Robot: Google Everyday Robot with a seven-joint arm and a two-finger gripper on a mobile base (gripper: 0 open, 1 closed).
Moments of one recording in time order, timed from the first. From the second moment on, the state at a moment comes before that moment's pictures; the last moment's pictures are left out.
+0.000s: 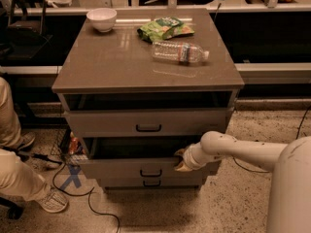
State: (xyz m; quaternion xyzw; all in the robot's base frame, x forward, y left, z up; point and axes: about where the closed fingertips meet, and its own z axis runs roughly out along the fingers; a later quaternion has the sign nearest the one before) arm 0.589 -0.108 0.408 -0.69 0.68 0.09 0.25
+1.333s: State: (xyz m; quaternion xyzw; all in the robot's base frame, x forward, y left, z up) arm 0.562 -0.107 0.397 -0.73 0.64 0.13 0.18
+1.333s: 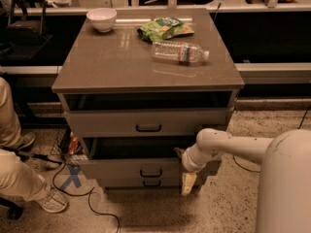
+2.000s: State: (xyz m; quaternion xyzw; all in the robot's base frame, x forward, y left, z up) arm 0.550 -0.120 0.397 -0.73 0.65 0.14 0.17
